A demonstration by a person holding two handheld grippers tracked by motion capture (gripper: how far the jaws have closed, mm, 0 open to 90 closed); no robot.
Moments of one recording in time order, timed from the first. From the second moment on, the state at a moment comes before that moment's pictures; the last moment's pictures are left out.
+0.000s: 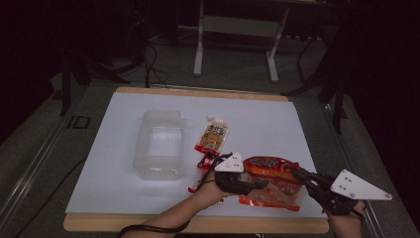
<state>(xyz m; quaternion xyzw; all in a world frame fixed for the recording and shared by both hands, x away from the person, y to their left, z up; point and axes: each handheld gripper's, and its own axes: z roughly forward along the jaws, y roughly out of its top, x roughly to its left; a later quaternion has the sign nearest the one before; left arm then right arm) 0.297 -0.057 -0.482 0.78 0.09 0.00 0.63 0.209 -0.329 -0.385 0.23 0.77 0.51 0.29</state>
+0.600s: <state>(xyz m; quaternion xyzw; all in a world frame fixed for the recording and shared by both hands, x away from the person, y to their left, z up) 0.296 -0.060 -0.462 0.79 0.05 0.02 0.62 0.213 -0.336 -0.378 0.25 0.76 0.53 0.29</state>
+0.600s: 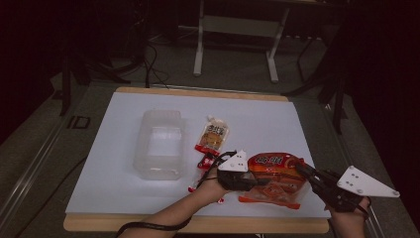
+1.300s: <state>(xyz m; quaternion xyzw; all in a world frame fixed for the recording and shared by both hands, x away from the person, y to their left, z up) 0.299 -0.024 -0.411 0.77 0.08 0.08 0.62 0.209 -0.323 -0.348 0.24 0.71 0.58 0.31</state>
